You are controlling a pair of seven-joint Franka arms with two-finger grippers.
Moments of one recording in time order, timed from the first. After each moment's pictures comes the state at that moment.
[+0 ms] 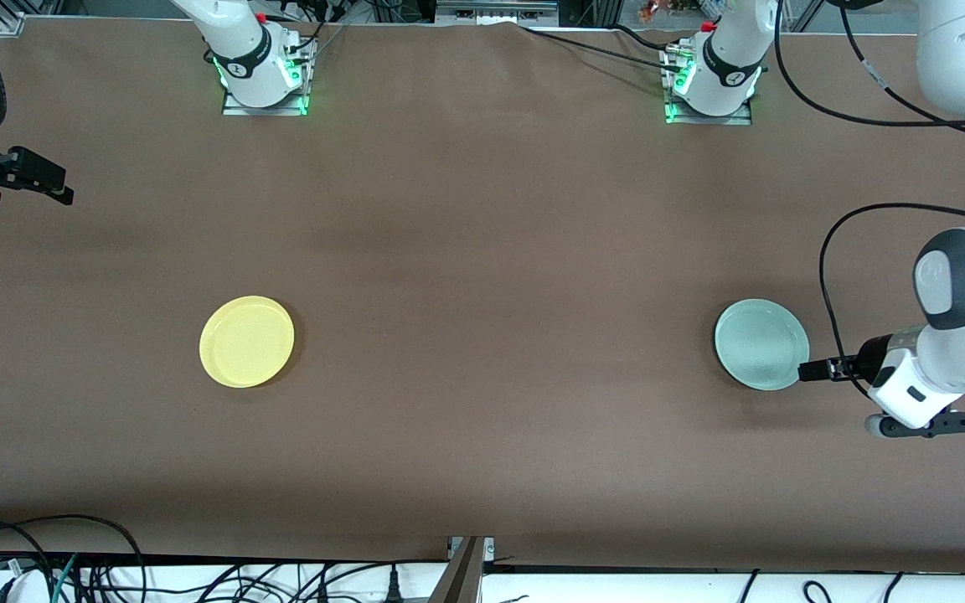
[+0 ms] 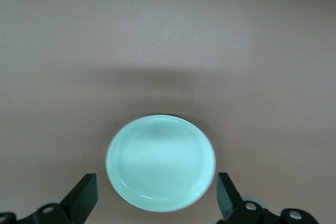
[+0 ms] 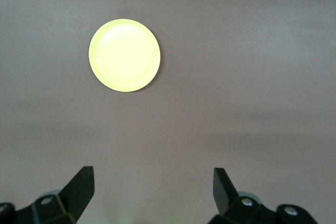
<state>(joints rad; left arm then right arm) 0.10 0.67 -0.06 -1.27 0.04 1.81 -0.04 -0.03 -0.02 -0.05 -1.67 -0.01 1.60 -0.13</state>
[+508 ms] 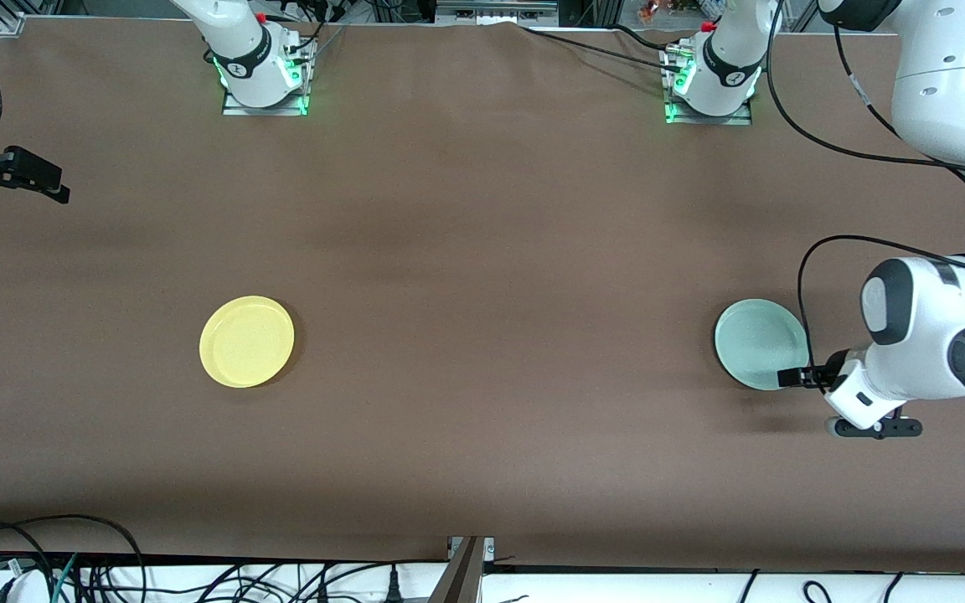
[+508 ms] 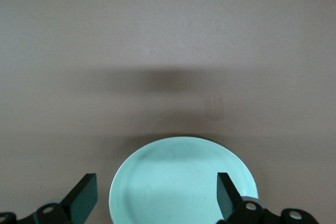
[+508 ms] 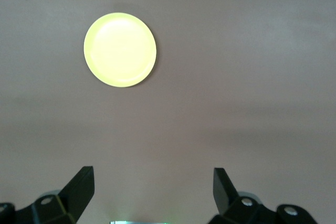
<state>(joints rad) 0.12 0.72 -0.06 -1.45 0.07 2.07 0.01 -0.03 -0.01 -0.06 -1.67 -0.02 1.57 -0.13</state>
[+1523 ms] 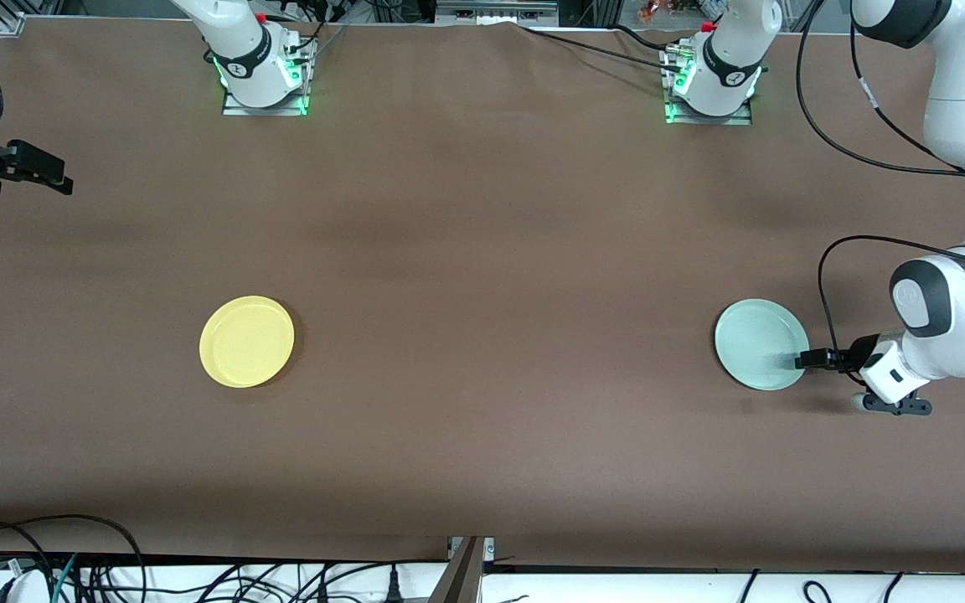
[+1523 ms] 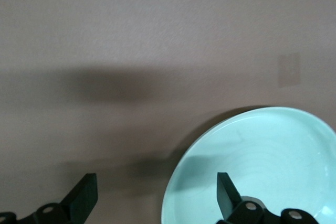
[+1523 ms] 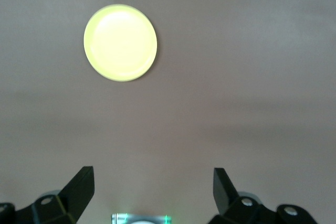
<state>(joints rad) 0.30 0.75 -0.07 -1.57 -0.12 2.18 0.36 -0.03 -0.01 -0.06 -1.67 -0.02 1.57 -0.13</state>
